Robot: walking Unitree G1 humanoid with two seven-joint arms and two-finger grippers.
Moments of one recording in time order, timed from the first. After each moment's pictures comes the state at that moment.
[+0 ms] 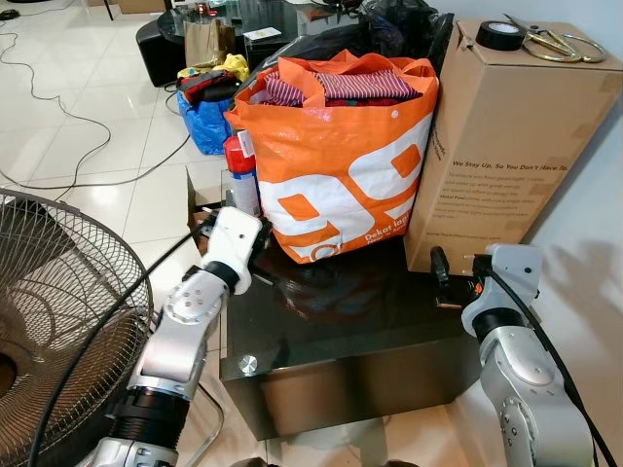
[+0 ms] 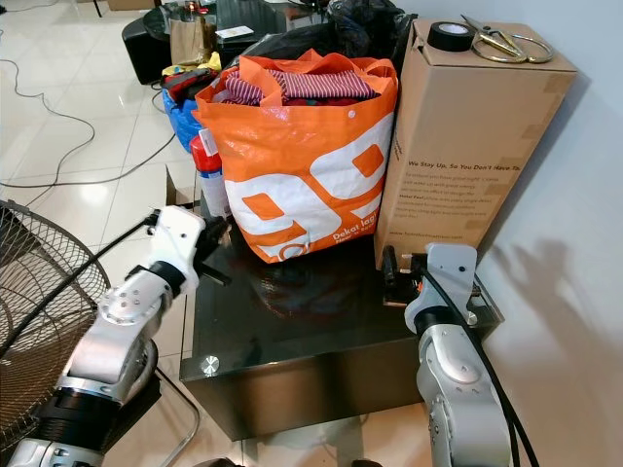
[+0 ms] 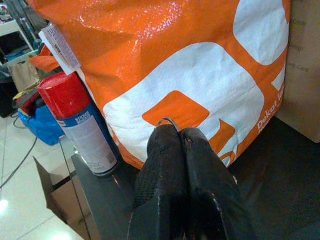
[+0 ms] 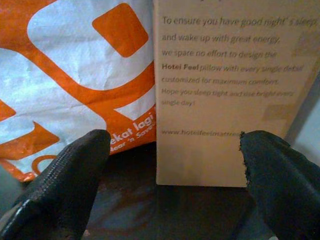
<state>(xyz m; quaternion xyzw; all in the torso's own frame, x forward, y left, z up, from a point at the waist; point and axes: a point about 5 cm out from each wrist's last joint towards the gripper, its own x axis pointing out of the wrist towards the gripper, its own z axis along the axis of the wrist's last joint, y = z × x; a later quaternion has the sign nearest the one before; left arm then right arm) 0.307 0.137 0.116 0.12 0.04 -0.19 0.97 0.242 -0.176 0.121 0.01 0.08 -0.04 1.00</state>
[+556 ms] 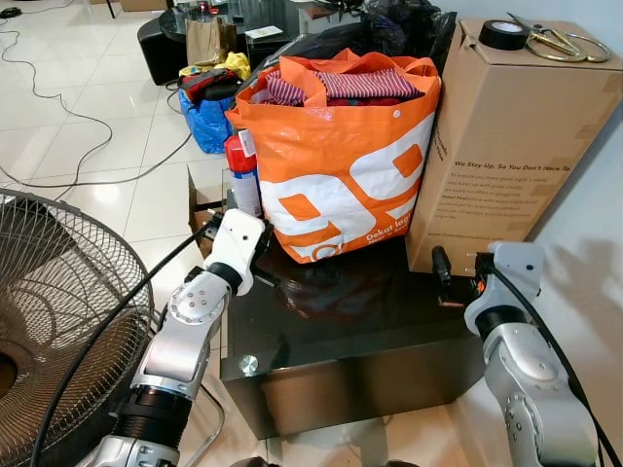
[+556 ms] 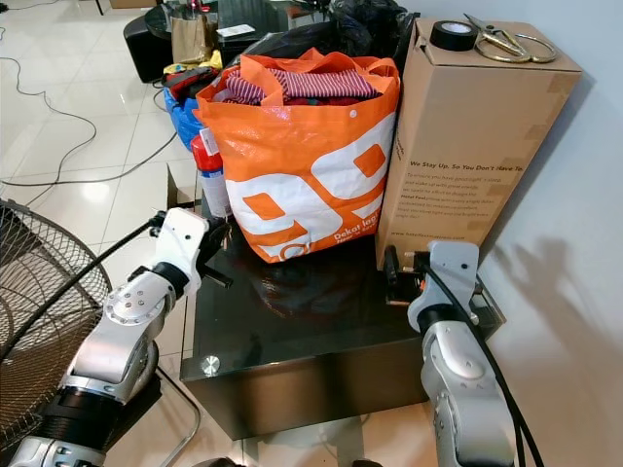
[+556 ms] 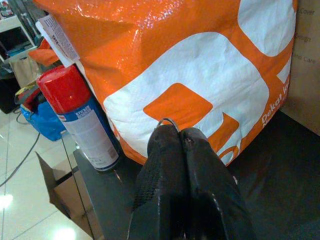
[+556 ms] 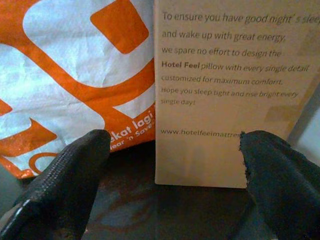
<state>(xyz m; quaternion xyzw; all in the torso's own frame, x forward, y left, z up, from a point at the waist) 0.309 0.135 0.112 0.13 0.04 -0.19 0.97 0.246 -0.182 0.120 0.00 0.08 -0.04 1.00</state>
